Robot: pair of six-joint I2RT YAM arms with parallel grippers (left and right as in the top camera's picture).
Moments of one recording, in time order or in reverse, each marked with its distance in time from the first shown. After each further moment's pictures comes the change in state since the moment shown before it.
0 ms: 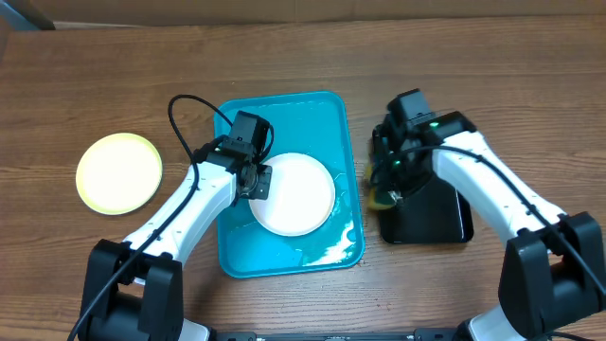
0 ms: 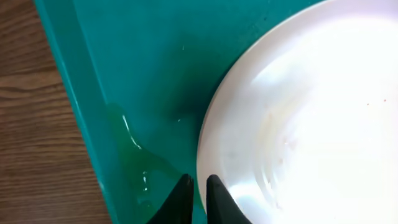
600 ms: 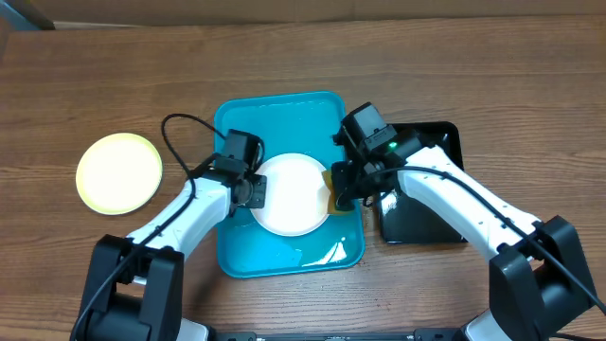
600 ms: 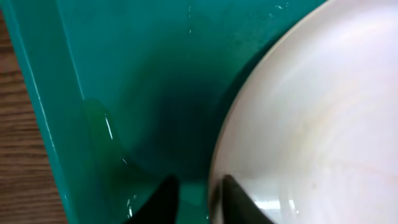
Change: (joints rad) left arm 0.053 0.001 -0.169 0.227 0.048 -0.005; right arm 0.192 0.000 0.000 0.142 -0.047 0.117
